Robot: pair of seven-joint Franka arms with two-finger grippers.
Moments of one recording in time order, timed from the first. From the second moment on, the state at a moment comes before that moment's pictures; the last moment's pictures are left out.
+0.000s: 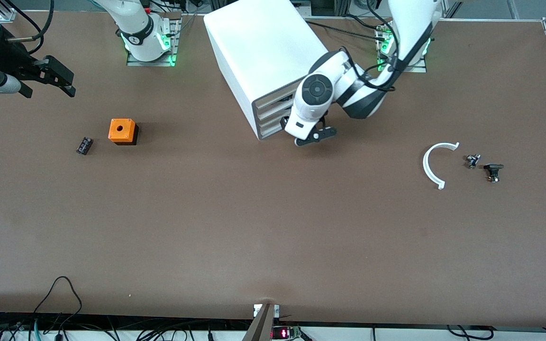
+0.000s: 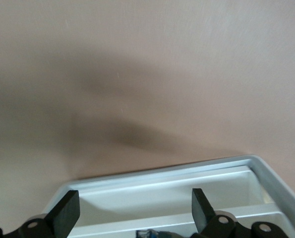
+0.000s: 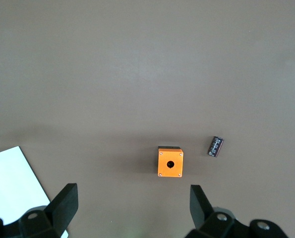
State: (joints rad) left arm -0.23 0.45 -0.53 -1.87 0.00 2.09 -1.05; right arm 0.06 -0.12 0.05 -1.67 0.00 1.58 0.08
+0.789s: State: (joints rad) left arm 0.00 0.43 -0.53 -1.45 0.17 1.61 -0.48; right arm 0.06 -0.08 0.05 -1.60 0.00 1.58 0.08
